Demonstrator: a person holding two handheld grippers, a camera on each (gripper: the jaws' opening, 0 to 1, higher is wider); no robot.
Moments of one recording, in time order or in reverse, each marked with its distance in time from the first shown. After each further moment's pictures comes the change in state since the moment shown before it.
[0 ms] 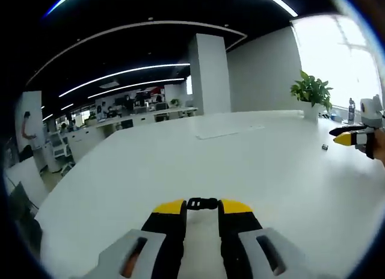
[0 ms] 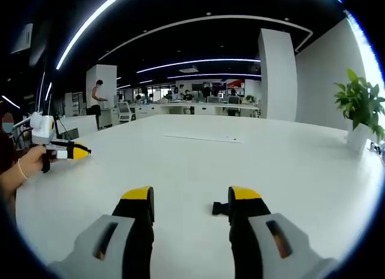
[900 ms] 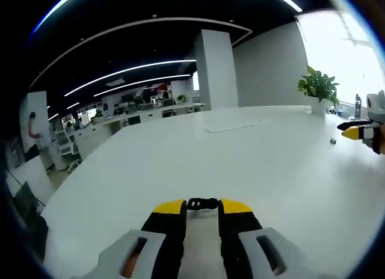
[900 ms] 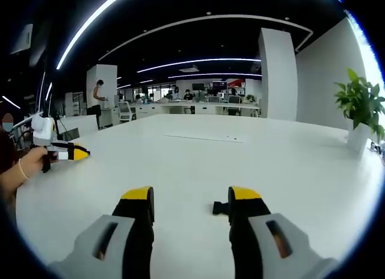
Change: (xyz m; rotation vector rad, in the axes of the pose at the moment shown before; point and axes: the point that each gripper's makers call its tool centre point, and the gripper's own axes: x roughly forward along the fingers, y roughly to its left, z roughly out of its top) left arm 0.000 0.014 -0.011 0.017 0.031 0.056; right arm 0.000 0.001 -0.001 0.000 0.003 0.002
